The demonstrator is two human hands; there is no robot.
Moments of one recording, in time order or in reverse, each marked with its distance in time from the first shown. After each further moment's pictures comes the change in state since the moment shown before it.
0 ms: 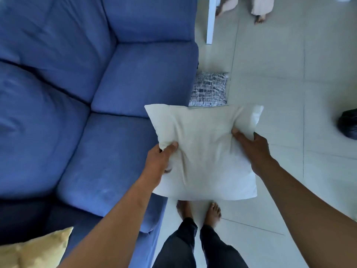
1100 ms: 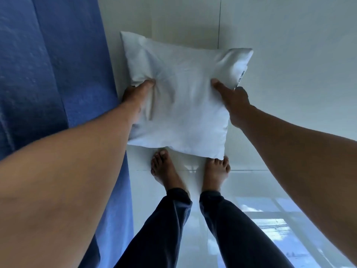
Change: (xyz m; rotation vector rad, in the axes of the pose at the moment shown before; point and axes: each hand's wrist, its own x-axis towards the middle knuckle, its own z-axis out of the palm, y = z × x) left_hand 0.462 -0.384 0.125 0.526 0.151 -0.341; right_hand 0.306 0.504 0.116 -0.069 0.174 0.596
